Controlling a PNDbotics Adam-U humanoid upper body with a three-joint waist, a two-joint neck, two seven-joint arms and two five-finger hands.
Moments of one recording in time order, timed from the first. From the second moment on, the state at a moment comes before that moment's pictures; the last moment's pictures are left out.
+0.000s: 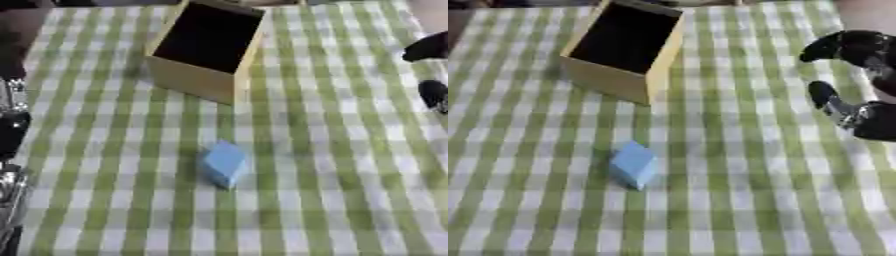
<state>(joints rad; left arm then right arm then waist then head) -0.21 0.34 0.03 -1.98 -0.20 -0.28 0.42 -0.39 -1.11 0.25 -1.99 0.31 -0.08 0.12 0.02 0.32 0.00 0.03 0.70</state>
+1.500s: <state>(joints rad) -0.22 0.34 0.03 -1.98 -0.19 -0.29 0.41 -0.75 -0.95 0.47 -1.99 0.34 -0.02 0.56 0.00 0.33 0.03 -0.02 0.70</state>
